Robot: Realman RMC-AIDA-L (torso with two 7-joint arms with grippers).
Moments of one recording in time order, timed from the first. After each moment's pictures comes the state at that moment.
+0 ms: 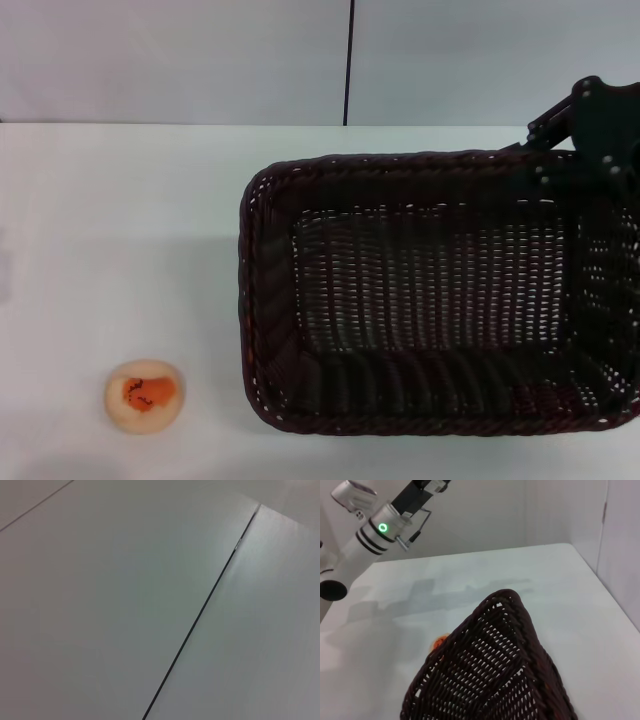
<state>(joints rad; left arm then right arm) -0.10 -2.07 -1.00 -0.17 2.31 1.96 -0.75 0.81 1.87 -0.80 -0.83 -2.17 -1.89 1.52</state>
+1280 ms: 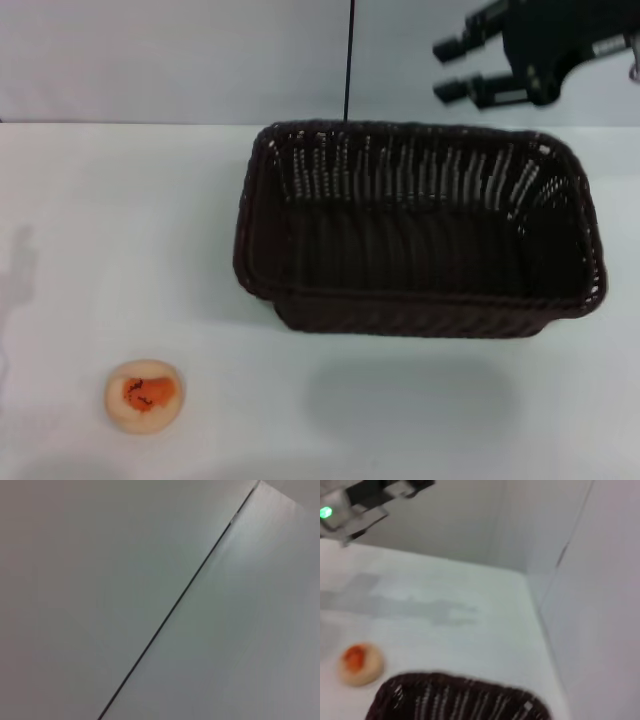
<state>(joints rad) -0.10 -2.07 -0.90 -0.17 2.31 1.94 -0.79 0.90 1.91 -0.83 -0.89 -2.12 -1.67 1.40</state>
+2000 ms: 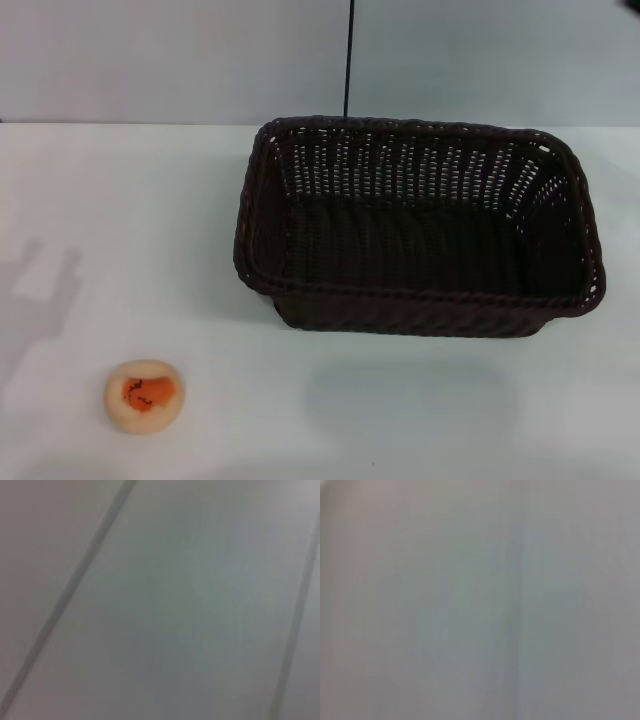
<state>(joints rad) -0.14 -2.05 -0.66 0.09 2.31 1.96 -0.78 0.38 2.07 -0.62 -0.79 -1.35 -1.59 1.21</state>
